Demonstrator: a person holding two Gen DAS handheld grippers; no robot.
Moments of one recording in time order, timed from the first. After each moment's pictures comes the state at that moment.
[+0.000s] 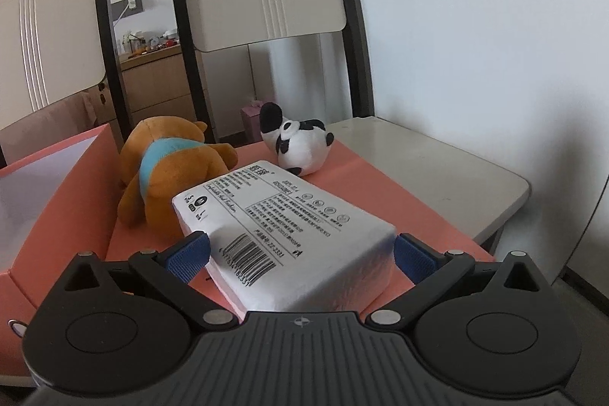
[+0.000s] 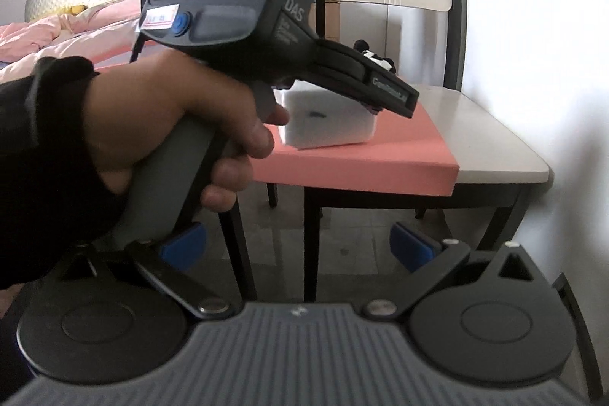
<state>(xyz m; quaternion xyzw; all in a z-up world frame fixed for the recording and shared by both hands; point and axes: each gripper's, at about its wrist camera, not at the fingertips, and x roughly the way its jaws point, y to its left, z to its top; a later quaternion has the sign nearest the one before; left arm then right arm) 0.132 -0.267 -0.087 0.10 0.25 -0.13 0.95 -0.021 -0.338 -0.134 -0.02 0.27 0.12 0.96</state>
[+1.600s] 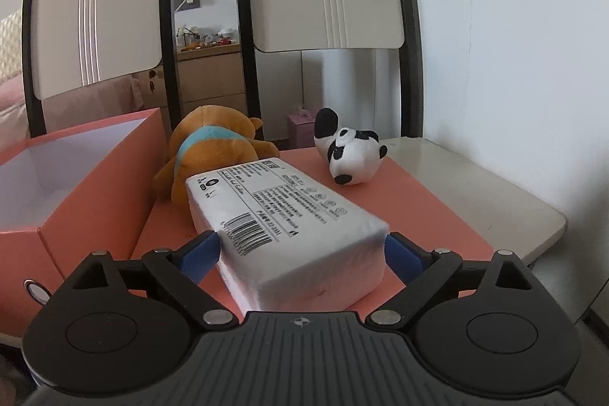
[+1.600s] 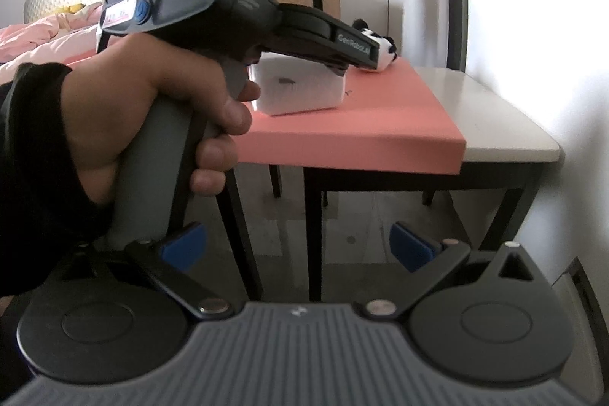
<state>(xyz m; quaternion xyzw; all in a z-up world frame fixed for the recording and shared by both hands) 0.131 -0.254 -0.097 0.05 0.23 -0.06 0.97 -0.013 -0.345 -0.152 0.00 0.28 0.12 0.95</state>
